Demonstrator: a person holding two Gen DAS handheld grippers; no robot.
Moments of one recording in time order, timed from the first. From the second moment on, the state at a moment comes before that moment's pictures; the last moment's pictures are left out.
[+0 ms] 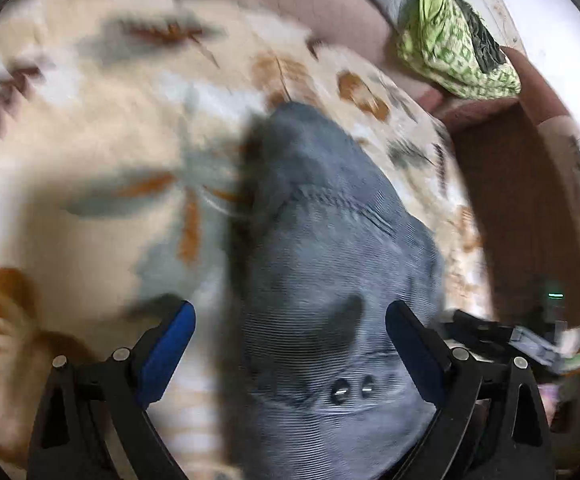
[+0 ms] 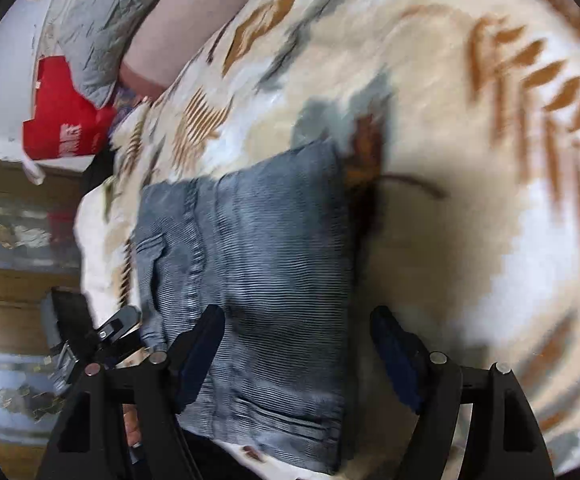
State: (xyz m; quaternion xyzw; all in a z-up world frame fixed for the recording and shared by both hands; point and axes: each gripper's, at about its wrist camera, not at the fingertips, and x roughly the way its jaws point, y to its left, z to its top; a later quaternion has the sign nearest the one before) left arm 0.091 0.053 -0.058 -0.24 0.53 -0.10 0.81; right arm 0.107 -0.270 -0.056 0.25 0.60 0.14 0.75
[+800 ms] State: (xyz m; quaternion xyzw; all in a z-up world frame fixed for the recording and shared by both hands) left arm 0.055 0.028 -0.017 -0.14 0.47 -0.08 0.87; right arm 0.042 -0.240 -0.017 0.12 0.50 0.13 0.84
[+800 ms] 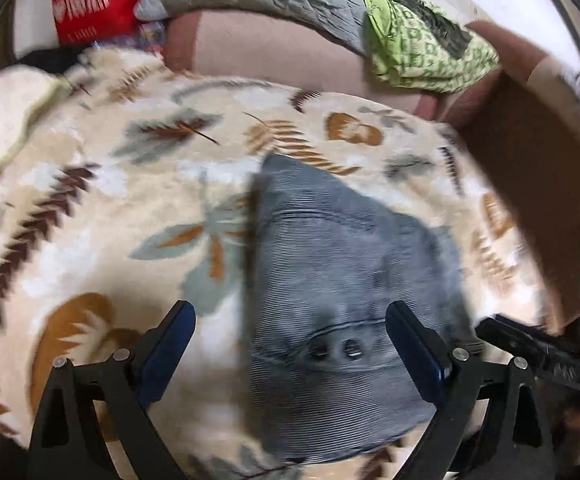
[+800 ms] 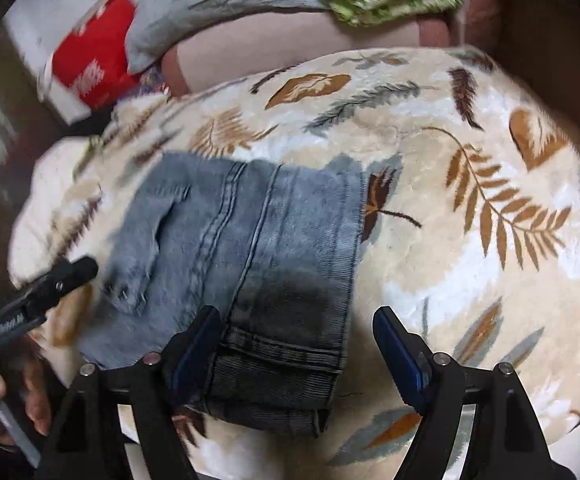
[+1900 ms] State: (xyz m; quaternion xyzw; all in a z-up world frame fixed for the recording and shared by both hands) left arm 0.102 0.008 -0.067 -0.16 0.54 -0.13 0.82; right arm 0.131 -0.249 -0.082 0.27 0.60 0.20 0.73
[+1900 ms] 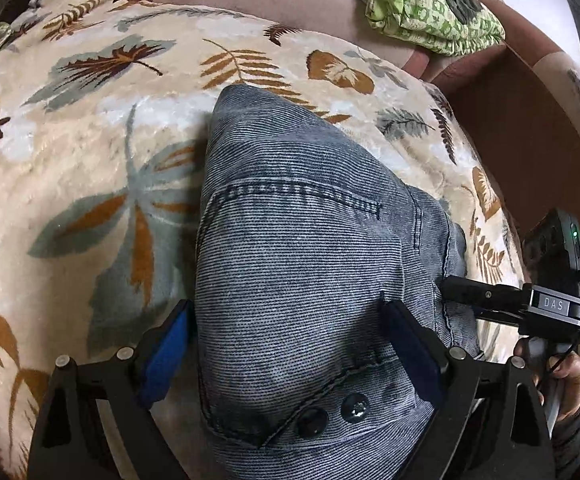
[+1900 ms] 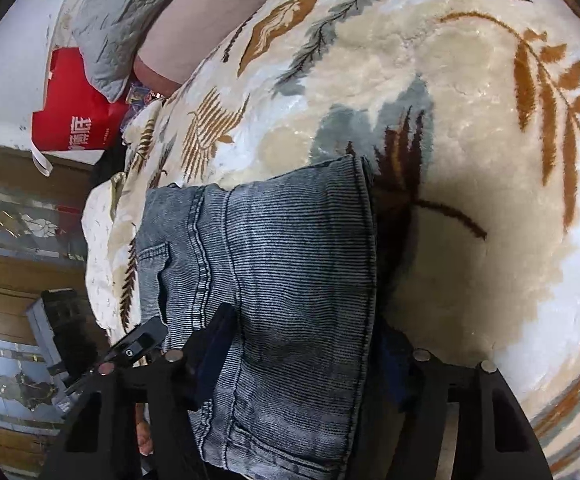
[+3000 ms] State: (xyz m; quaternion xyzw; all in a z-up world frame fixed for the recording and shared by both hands) left arm 0.105 0.058 -0.027 -0.08 0.46 0.00 0.88; right arm 0.157 -0.166 -0.009 0.07 0.50 0.15 0.85
